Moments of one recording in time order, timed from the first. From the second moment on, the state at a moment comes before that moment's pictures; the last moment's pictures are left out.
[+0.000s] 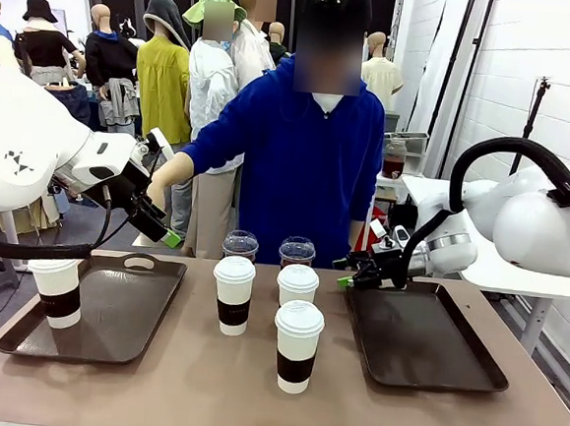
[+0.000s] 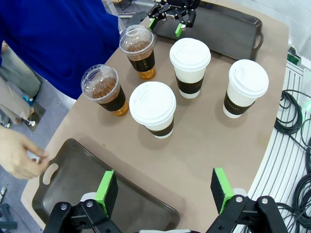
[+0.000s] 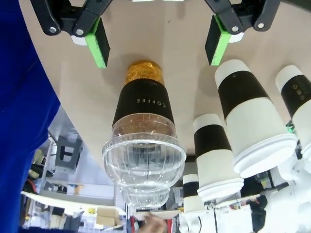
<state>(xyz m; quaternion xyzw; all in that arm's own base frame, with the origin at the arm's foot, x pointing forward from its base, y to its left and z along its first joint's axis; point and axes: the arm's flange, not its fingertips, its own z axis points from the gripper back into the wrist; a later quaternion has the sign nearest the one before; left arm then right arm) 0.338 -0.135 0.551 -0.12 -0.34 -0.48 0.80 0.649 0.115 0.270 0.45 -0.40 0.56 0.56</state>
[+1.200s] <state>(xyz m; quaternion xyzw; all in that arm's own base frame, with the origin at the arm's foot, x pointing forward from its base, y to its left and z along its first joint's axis) 0.338 -0.135 0.551 -0.12 -0.34 -0.48 0.80 0.668 0.169 0.238 0.50 -0.42 0.54 0.53</state>
